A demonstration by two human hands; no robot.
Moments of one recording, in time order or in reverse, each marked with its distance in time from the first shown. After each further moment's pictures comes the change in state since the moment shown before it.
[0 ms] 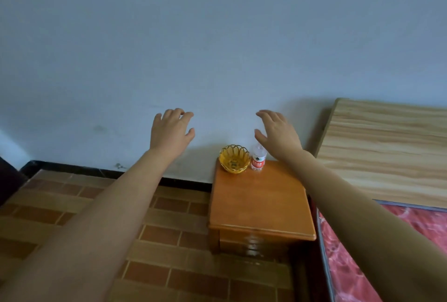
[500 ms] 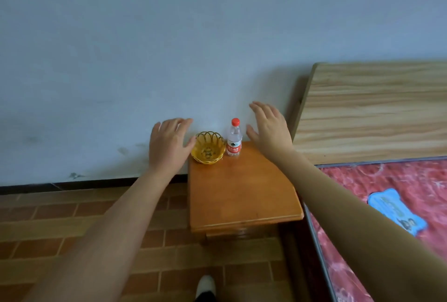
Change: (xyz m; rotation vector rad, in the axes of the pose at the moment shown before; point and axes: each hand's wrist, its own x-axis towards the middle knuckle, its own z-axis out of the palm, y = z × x) left_hand 0.053 0.050 0.129 -0.207 0.059 0.194; right_hand 0.027 0.077 0.069 0.073 0.135 0.195
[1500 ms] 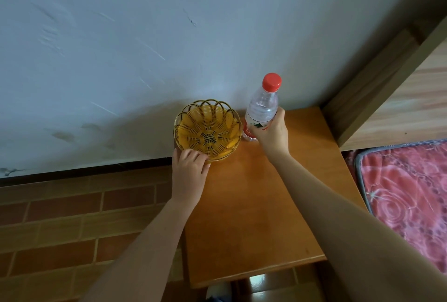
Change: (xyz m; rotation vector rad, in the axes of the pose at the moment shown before) left_hand -0.028 -0.104 0.369 -0.128 -0.297 -0.095; right_hand 0.082 0.134 0.367 0.567 0.025 0.663
